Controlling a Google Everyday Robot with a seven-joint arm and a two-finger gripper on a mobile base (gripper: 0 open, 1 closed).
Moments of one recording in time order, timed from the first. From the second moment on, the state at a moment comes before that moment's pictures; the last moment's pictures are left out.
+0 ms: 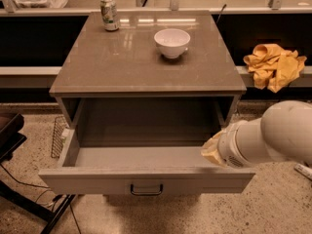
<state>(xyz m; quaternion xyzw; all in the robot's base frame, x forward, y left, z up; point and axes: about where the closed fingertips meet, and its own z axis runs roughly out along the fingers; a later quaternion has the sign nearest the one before) 0.437 -0.144 0.751 -0.49 0.83 0.04 0.27</state>
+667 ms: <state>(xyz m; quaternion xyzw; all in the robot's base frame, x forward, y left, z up) 0.450 -0.128 0.740 -0.50 0.82 0.05 0.28</state>
